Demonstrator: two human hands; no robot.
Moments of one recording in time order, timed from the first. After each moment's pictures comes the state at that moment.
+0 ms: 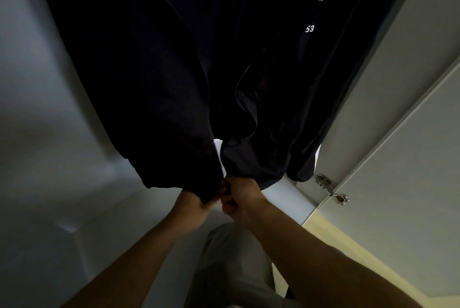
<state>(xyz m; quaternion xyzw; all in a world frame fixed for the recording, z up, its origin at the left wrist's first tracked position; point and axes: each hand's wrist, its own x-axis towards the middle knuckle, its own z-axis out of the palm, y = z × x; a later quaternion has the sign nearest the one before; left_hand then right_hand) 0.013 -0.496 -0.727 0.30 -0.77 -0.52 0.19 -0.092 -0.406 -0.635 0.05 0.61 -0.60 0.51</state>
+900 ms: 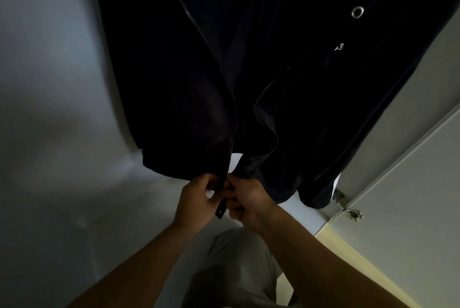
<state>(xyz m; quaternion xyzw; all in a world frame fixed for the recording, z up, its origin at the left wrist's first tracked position) 0.012 -0.506 -0.716 0.30 -0.82 -0.37 0.31 -0.089 -0.414 -0.621 -0.04 0.64 -0.54 0.54</state>
